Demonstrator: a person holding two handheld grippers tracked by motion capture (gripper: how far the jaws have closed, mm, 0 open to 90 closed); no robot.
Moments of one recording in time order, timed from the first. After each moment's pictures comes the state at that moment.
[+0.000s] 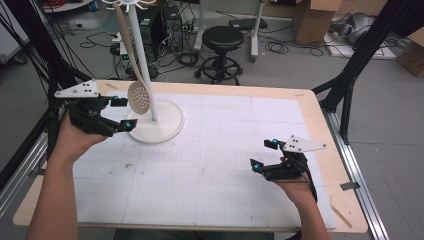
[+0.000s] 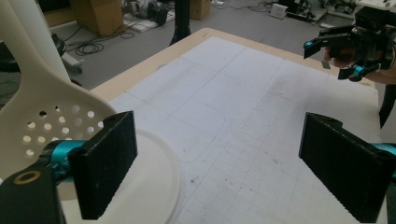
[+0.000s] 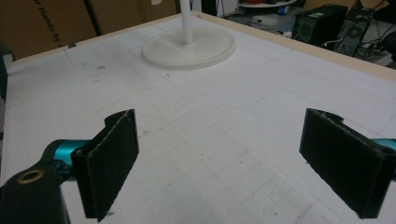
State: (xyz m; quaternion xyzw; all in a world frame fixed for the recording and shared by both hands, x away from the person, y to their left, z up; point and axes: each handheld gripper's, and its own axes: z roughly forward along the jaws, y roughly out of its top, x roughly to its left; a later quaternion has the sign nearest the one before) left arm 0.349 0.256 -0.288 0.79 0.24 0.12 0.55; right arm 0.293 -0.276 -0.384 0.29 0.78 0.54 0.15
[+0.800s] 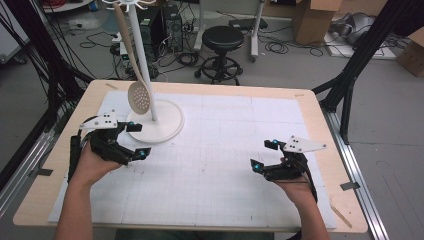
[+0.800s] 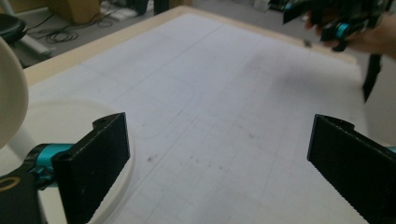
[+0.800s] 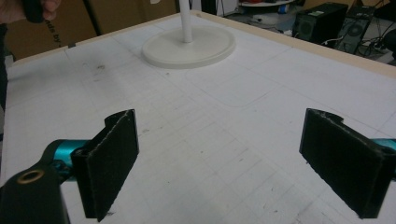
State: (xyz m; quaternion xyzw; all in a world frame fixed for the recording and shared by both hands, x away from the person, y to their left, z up) left arm 0.323 0.226 -0.351 0.80 0.23 0.10 0.54; right arm 0.294 -0.277 -0.386 0.29 0.78 0.54 0.15
